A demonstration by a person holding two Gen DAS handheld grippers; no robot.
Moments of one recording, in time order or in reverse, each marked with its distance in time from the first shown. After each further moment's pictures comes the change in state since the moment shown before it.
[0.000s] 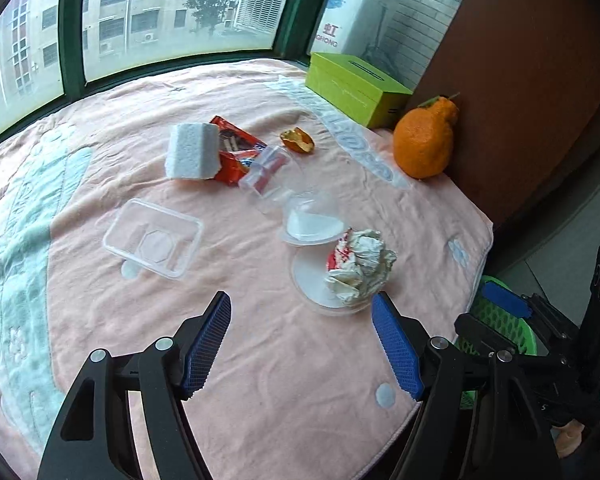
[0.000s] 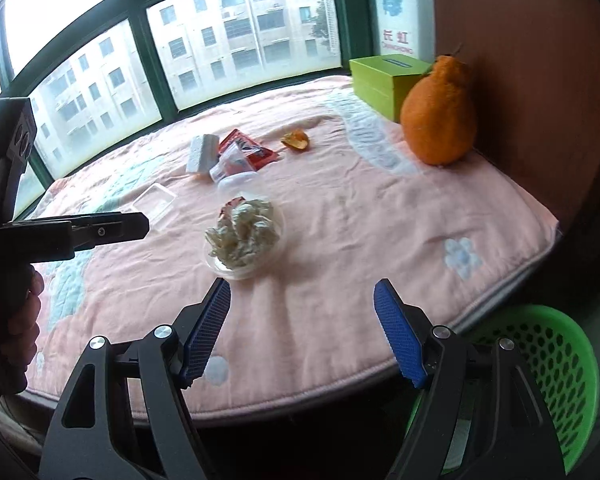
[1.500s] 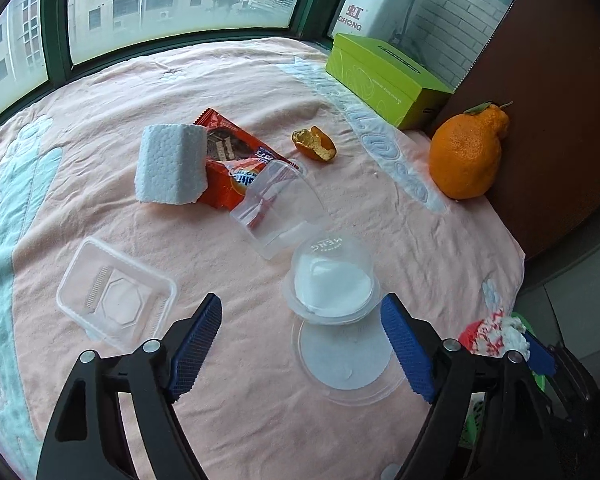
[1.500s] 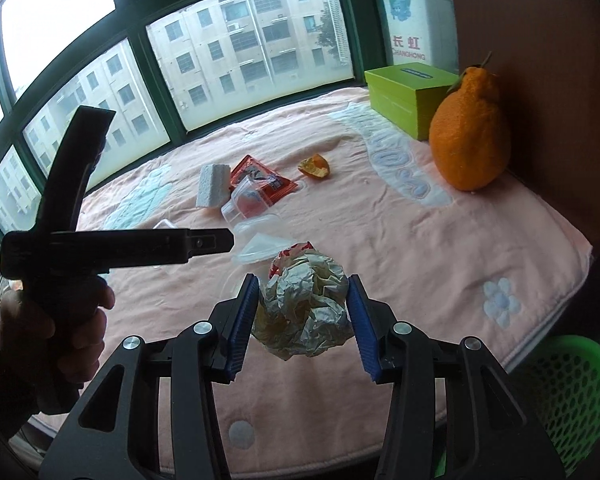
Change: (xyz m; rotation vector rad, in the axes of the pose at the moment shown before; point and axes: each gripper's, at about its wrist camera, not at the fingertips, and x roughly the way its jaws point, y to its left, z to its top) left arm 0.078 -0.005 0.053 -0.052 0.077 0.025; right arm 0.005 -0.012 0.023 0.081 -0.059 0.038
